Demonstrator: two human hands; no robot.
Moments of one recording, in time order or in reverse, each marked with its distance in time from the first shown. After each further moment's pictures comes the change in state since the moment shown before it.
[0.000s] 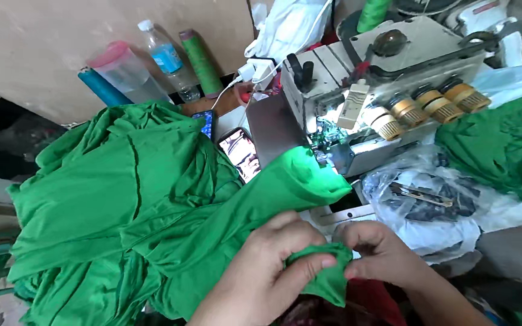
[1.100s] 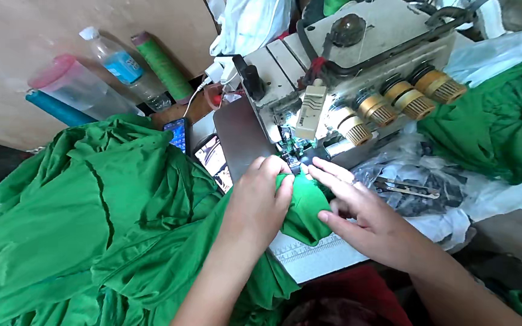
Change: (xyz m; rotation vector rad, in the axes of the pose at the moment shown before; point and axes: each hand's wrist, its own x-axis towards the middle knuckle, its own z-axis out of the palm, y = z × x) left_hand 0.079 -0.039 0.015 0.604 0.063 -0.312; right_hand 0.029 -0.025 -0.023 -0.624 0.231 0.265
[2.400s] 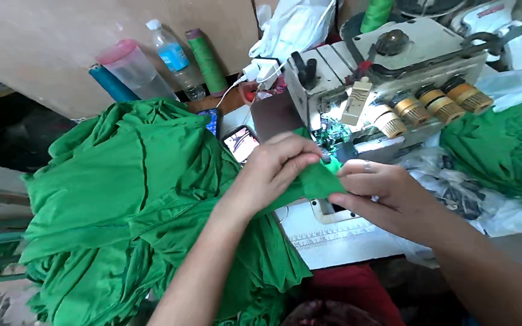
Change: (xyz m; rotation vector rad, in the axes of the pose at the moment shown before) left_hand -0.006 -0.023 -0.033 -0.205 0.099 0.269; right_hand 0.034 -0.027 -0.016 -0.252 -0.093 -0.452
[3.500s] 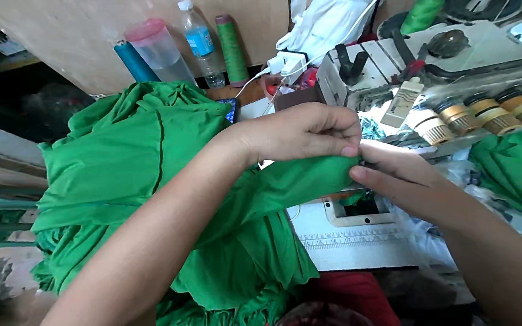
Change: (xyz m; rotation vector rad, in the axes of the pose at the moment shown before) left_hand 0.064 -0.005 -0.054 -0.426 -0.592 0.149; right_hand 0.036 -0.005 -0.007 0.221 -0.106 0.166
